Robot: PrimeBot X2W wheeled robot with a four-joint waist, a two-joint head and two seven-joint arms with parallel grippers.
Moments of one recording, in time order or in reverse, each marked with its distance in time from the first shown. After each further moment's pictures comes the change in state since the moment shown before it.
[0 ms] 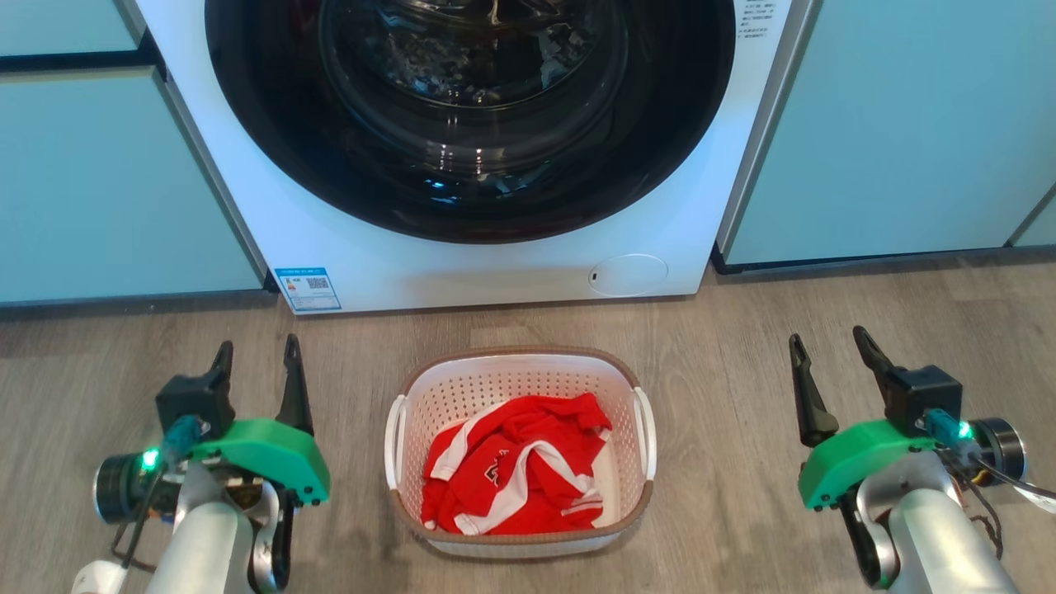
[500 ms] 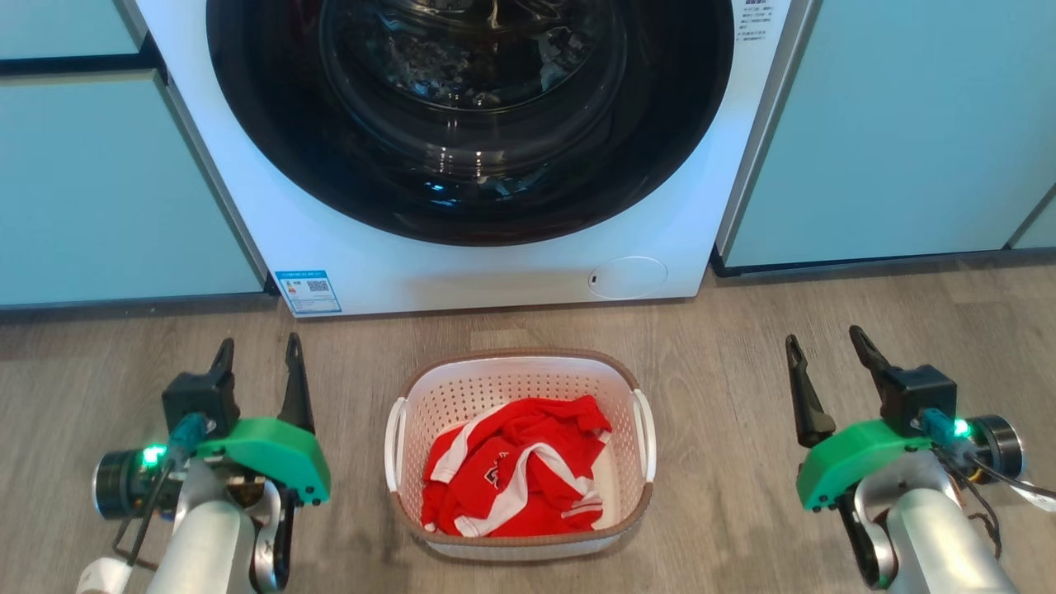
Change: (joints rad) left arm 0.000 -0.001 0.001 -0.009 0.031 0.000 0.008; right arm 0.000 -0.008 0.012 -0.004 -0.012 0.000 0.007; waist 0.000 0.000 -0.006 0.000
